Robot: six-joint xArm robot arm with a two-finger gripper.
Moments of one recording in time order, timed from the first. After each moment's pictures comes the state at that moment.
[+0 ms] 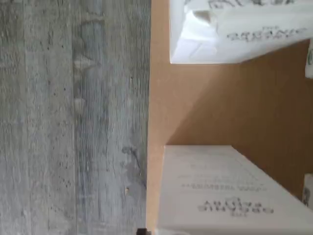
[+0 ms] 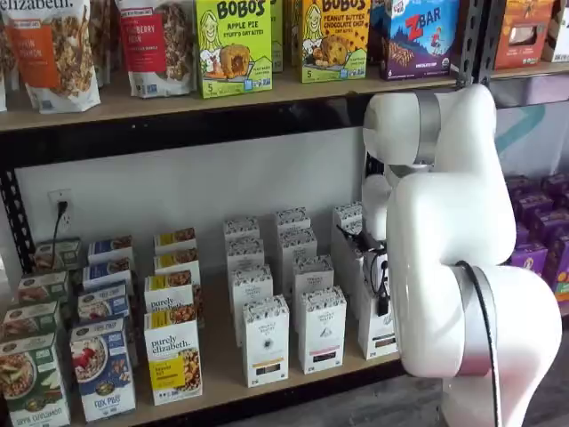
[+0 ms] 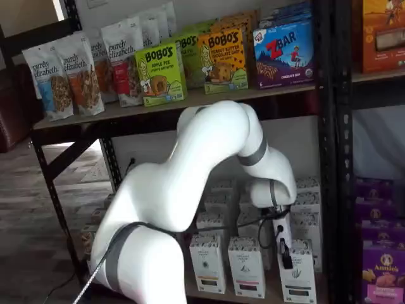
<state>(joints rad) -0.29 1.12 -1.64 -0.25 0.50 -1.63</state>
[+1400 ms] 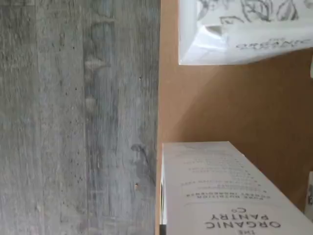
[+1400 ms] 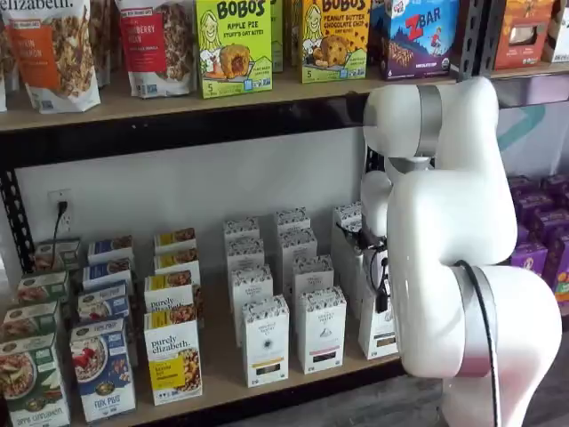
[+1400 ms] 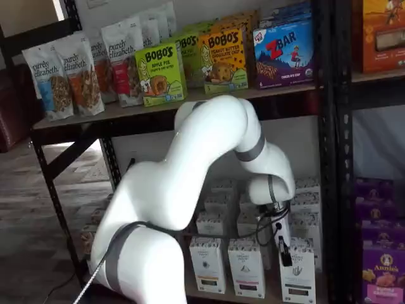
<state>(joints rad) -0.28 1.08 -1.59 -0.28 0.51 -1.60</state>
